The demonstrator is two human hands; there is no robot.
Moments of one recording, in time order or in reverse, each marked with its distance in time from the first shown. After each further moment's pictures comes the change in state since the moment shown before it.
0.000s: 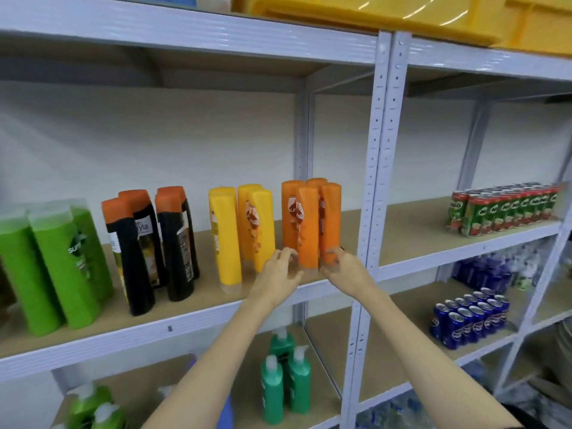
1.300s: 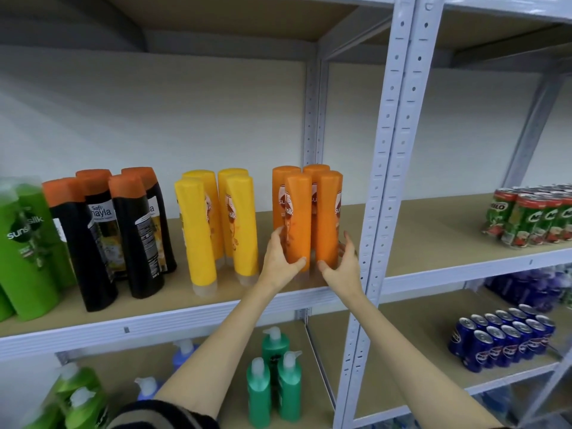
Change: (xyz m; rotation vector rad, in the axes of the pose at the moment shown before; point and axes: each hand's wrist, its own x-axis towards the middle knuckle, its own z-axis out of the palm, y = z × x) left_hand 0.086 -0.013 0.076 -0.412 0.190 -0.152; right_hand 0.070 0.064 0.039 0.566 0.149 0.015
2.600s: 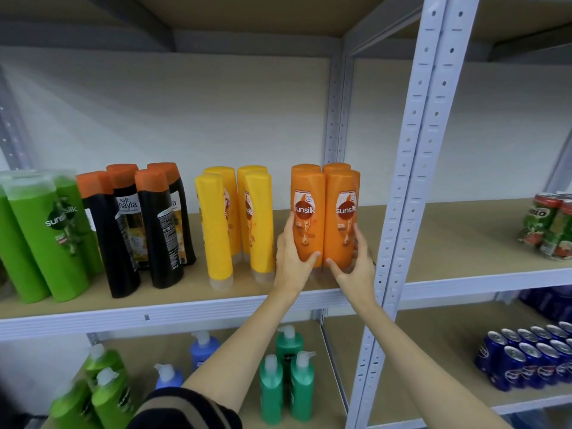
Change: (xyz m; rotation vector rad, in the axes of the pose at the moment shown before) left_hand -0.007 -0.002 0.010 0.009 0.267 0.104; right_hand 0.005 0.021 0.010 0.012 0.056 -0.245
